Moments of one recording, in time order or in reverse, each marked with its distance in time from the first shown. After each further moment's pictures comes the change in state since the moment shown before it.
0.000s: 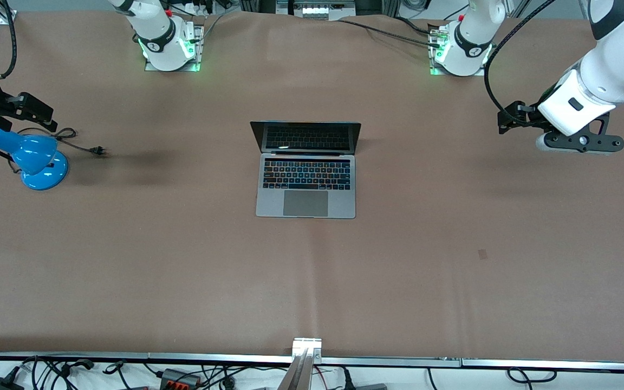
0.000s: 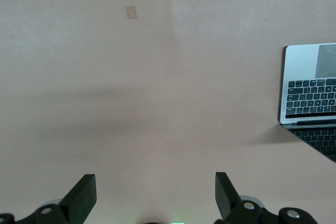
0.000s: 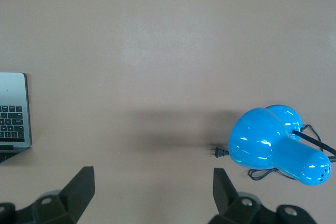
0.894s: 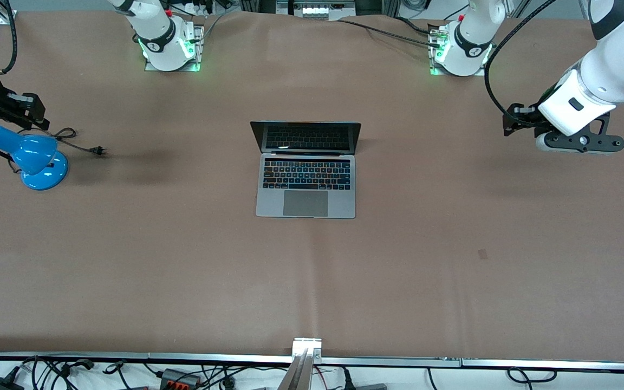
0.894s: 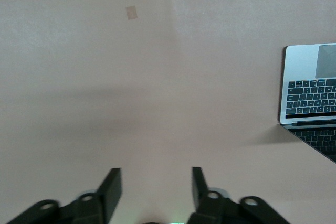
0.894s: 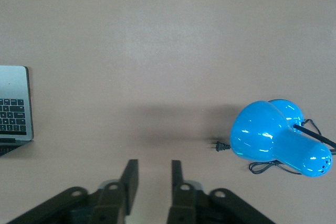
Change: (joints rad) left arm 0.001 0.000 0.000 0.000 0.000 0.000 0.000; right arm 0.006 -0.011 0.000 0.000 0.000 -0.031 0.000
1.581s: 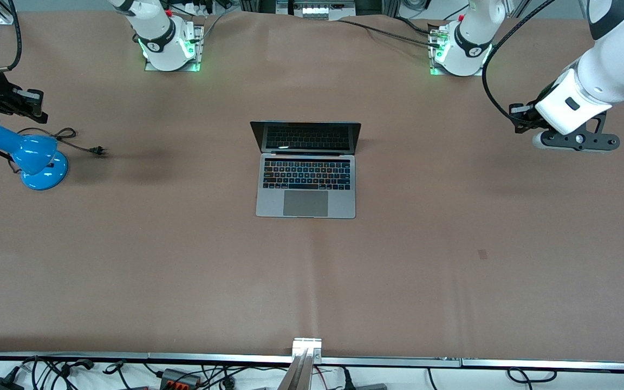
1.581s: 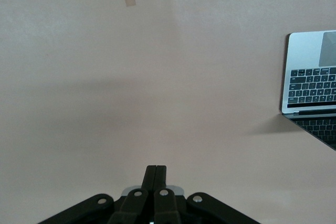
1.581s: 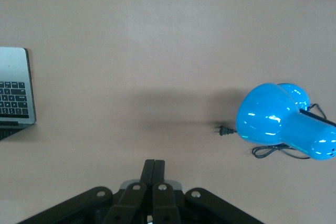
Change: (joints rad) left arm -0.001 0.000 -0.004 0.000 0.000 -0.044 0.001; right arm 0.004 0.003 0.002 0.001 0.013 -0.077 0.003
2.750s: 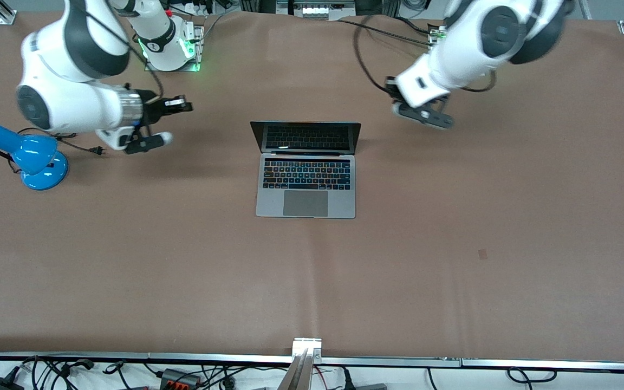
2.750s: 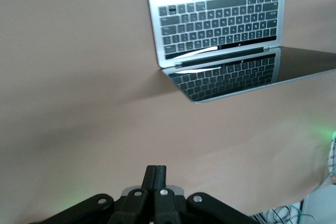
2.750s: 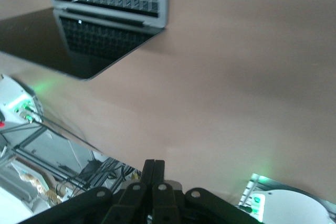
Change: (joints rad) left arm -0.022 -0.087 -0.383 -0.364 -0.378 0.311 -0.160; right arm 0.300 0.130 0.012 -0.271 0.496 0.013 0.026
